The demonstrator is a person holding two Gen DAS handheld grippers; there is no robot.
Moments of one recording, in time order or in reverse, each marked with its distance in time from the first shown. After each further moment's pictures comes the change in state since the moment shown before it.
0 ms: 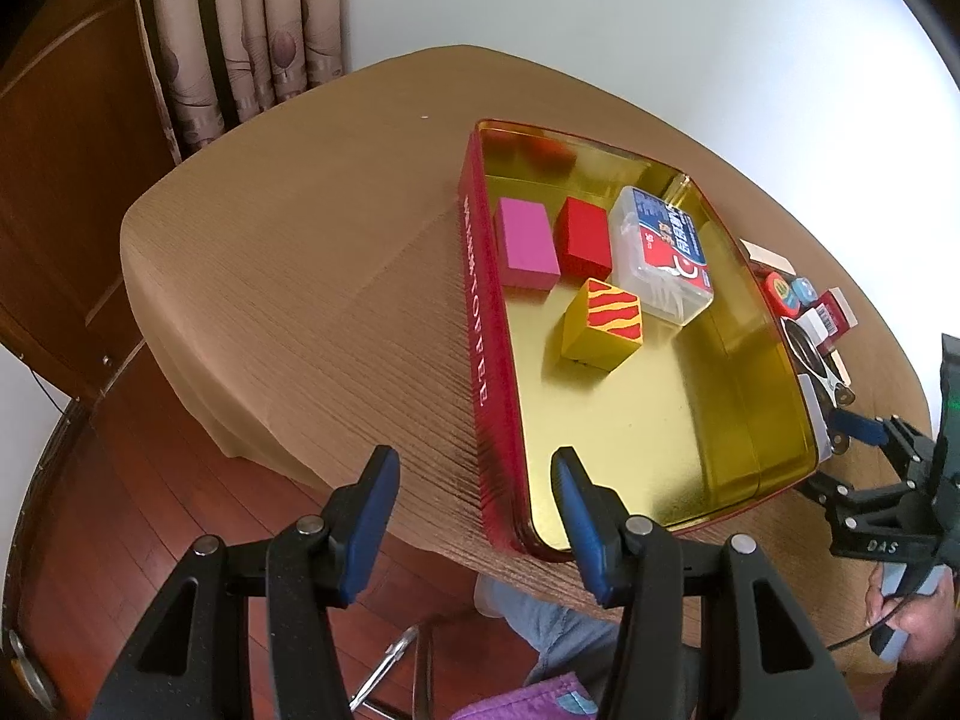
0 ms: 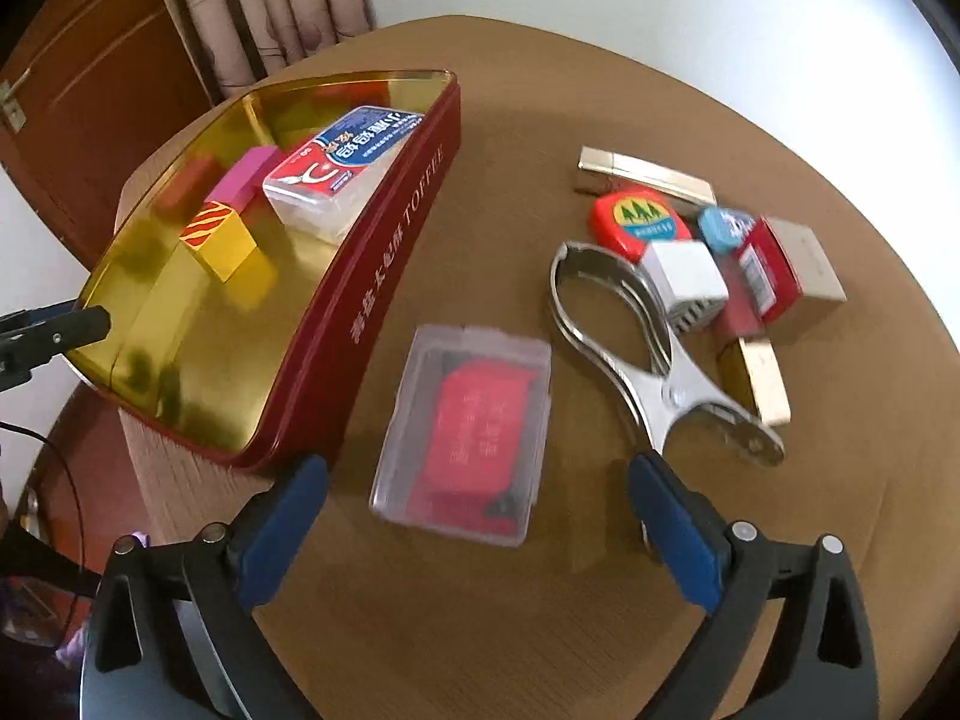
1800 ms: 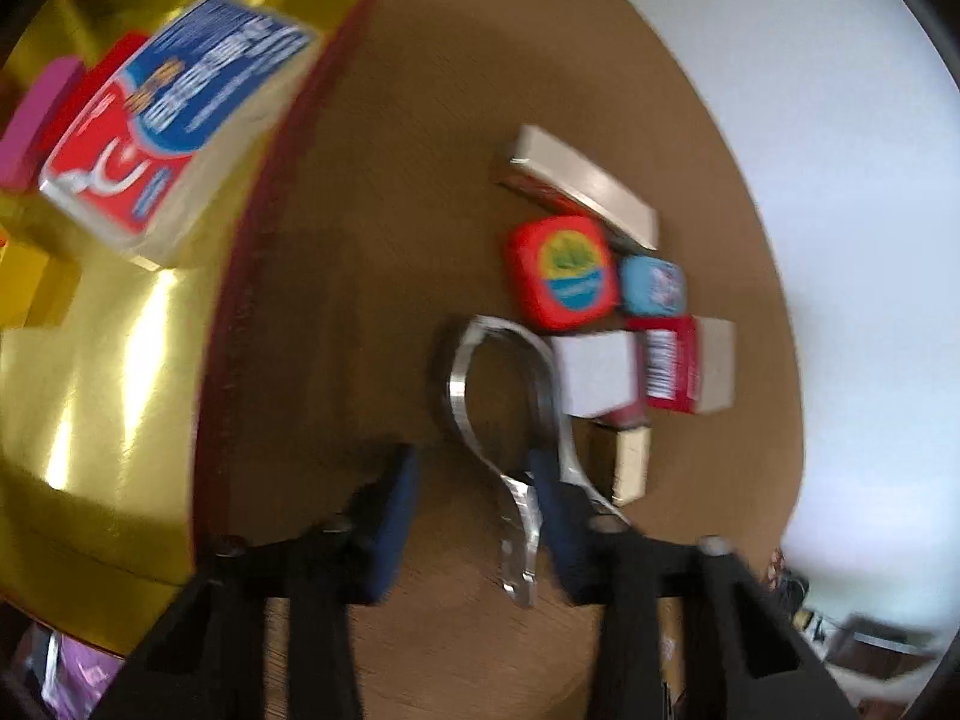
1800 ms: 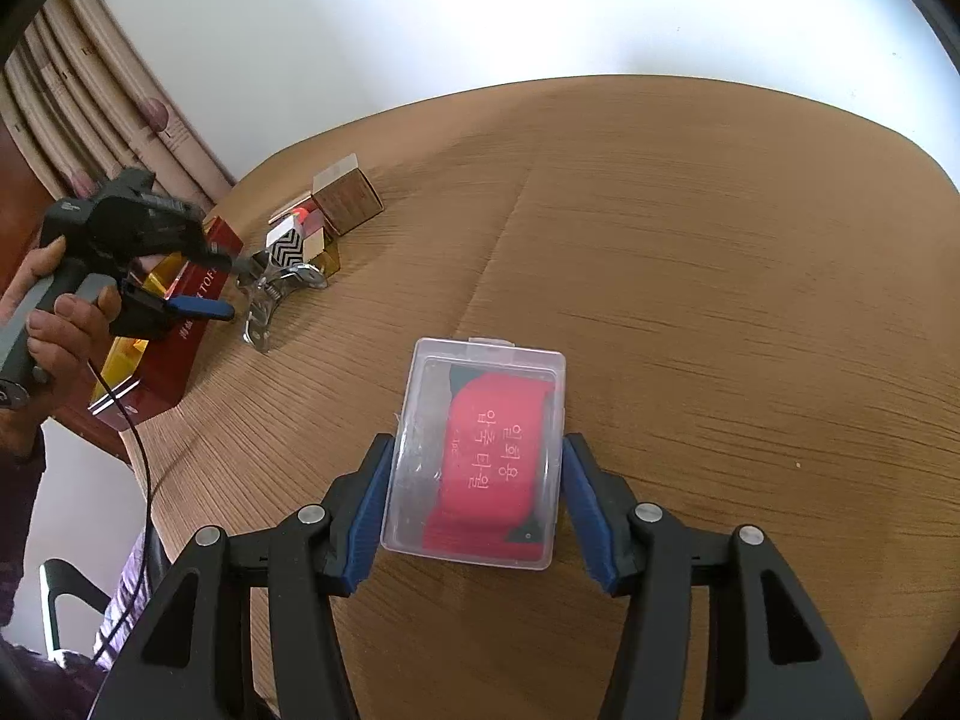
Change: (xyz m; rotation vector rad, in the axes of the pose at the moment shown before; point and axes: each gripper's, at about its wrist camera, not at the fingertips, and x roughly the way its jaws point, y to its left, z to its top) left arm 0.123 -0.201 0.057 -0.355 0.422 -0.240; right arm -0.098 -0.193 -0.186 0.483 -0.207 0.066
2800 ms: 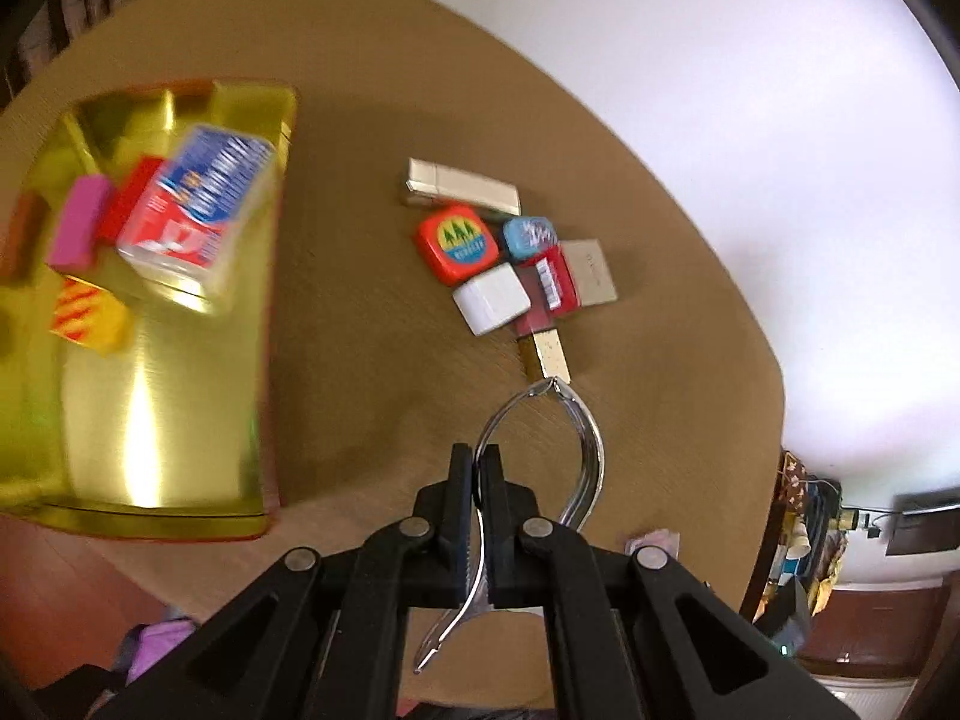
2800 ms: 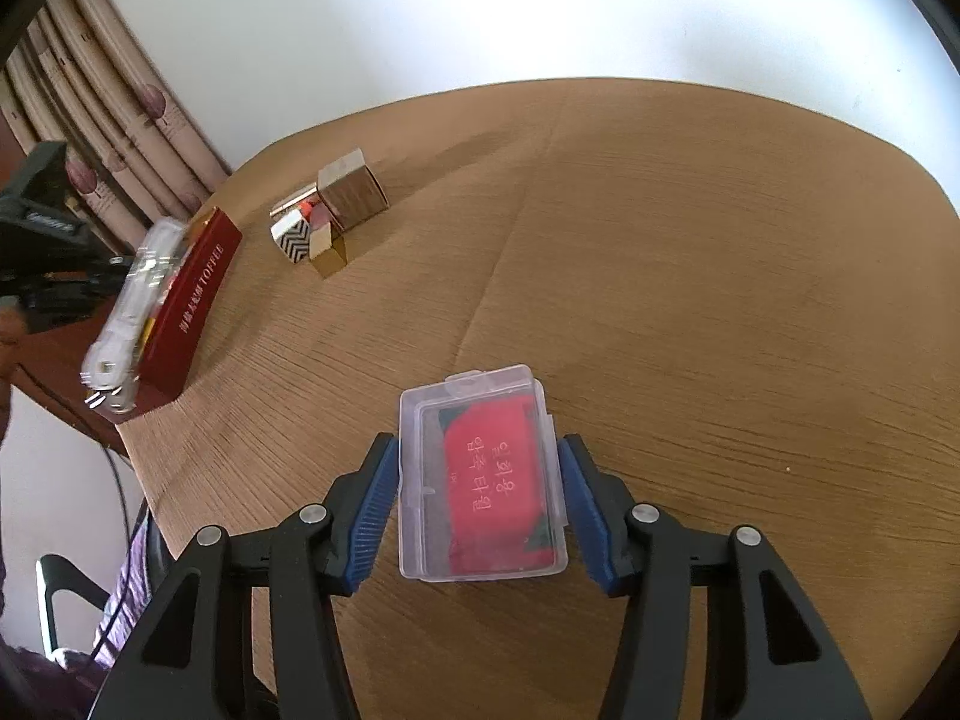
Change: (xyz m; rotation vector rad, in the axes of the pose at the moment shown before) left arm -0.089 -0.011 -0.051 0.310 -0.105 -0.046; right arm -0.010 0.012 0.002 -0.014 0.014 -0.037
